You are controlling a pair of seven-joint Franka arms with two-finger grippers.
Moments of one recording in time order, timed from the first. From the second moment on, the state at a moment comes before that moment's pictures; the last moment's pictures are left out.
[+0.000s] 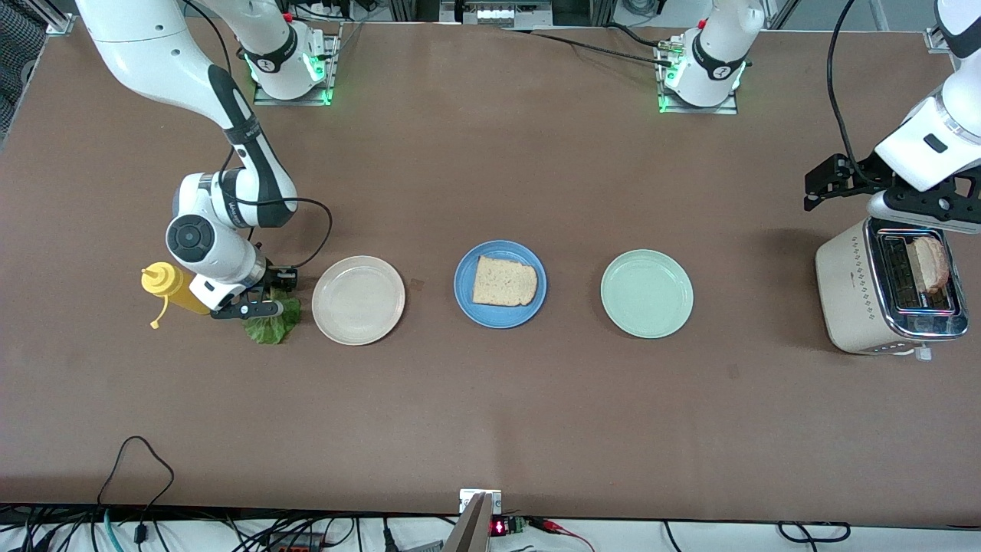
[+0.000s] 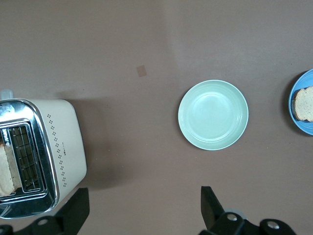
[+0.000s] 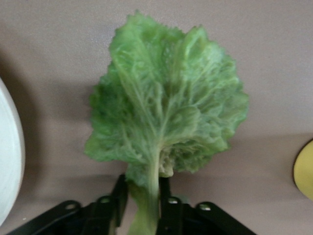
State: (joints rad) left arm 0.02 -0.03 -0.06 -1.73 0.00 1.72 0.12; right arm 0.27 0.51 -0.14 -2.05 0.00 2.48 0.03
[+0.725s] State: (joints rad) left arm 0.01 -0.03 -0.07 -1.73 0.00 1.72 0.12; right arm 0.30 0.36 -0.11 -1.85 0.00 2.25 -0.08
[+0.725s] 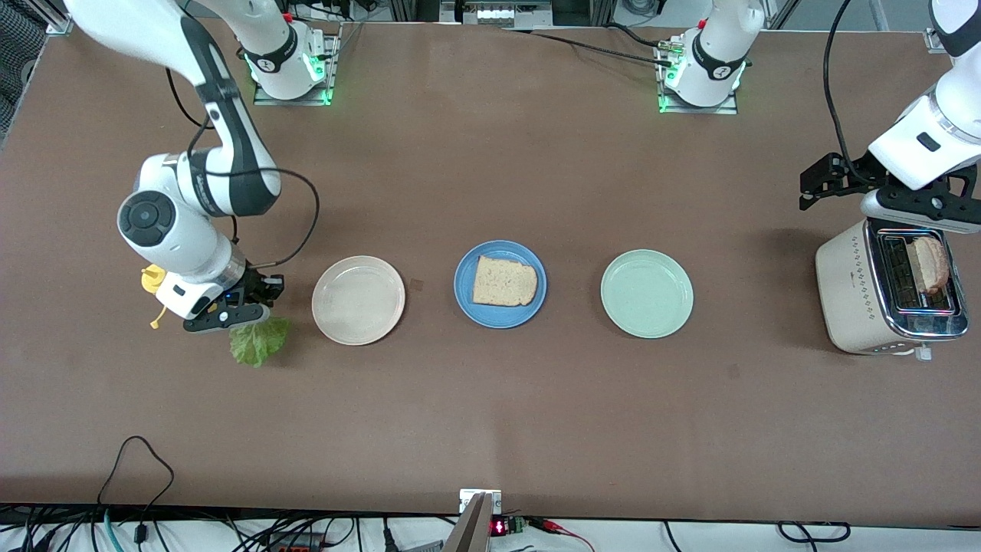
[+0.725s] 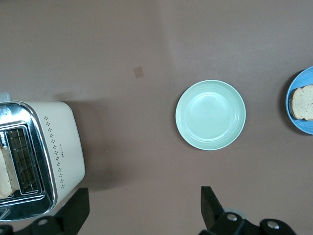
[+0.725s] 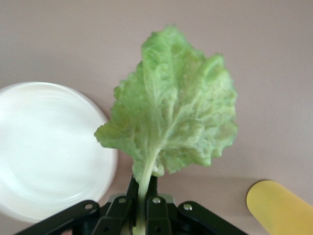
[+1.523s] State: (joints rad) left arm 0.01 -0.03 -0.07 -1.72 0.00 1.71 0.12; right arm 0.54 0.51 0.04 -1.51 0.00 2.10 -0.51
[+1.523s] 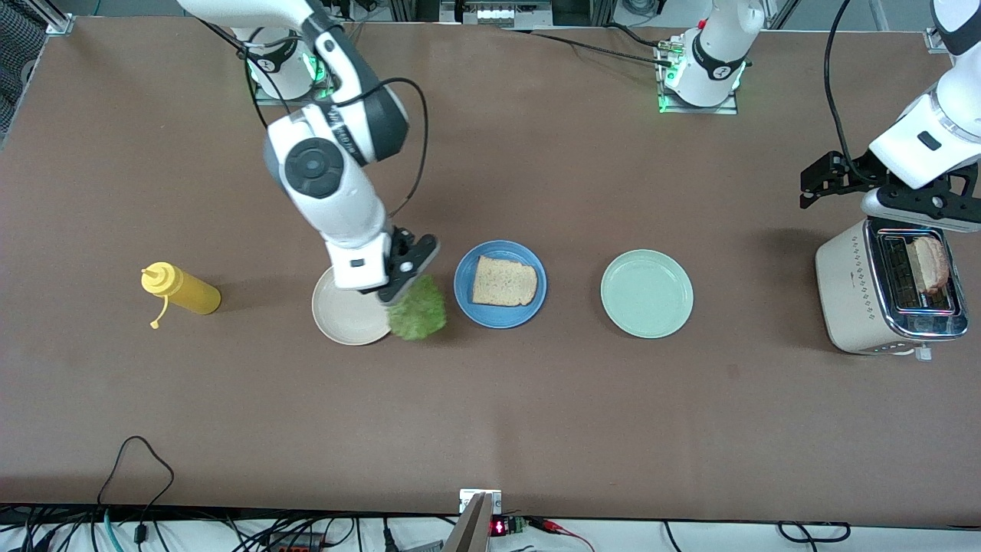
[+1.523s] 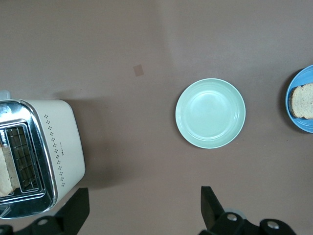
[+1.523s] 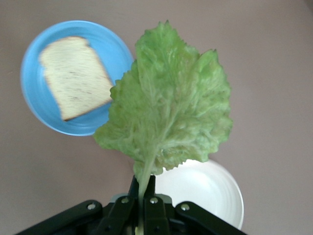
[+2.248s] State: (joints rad) left arm 0.01 -0.03 -0.07 -1.72 0.00 1.71 0.12; right arm 0.67 0.74 0.04 -1.29 -0.01 2.12 -1.06
